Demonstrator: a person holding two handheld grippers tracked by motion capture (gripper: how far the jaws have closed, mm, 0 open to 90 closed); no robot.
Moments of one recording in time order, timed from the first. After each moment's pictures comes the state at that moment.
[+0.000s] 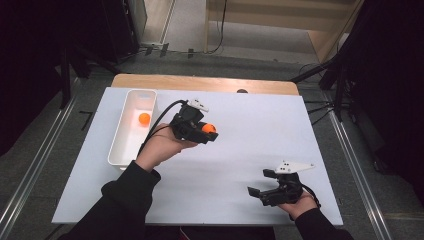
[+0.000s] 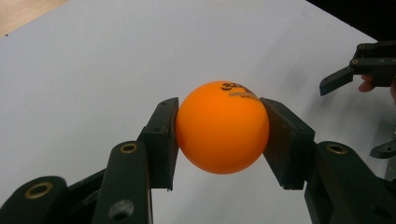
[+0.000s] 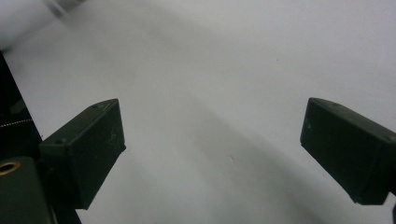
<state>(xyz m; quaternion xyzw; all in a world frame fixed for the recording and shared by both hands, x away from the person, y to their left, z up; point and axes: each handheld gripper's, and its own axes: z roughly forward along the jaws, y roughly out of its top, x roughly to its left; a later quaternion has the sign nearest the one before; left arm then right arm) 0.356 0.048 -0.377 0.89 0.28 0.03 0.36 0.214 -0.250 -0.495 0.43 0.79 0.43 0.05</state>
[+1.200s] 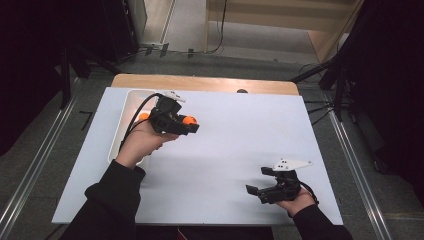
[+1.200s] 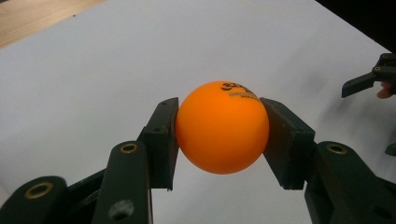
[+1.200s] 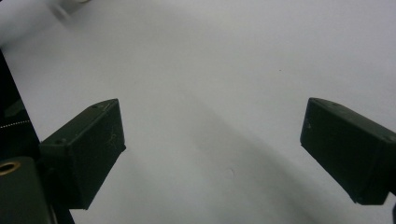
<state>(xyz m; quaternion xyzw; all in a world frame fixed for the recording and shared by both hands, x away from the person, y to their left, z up) 0.368 0.099 -0.363 0.87 0.33 0.05 0.36 0.222 -0.246 -0.492 0.42 0.80 0.43 0.05</state>
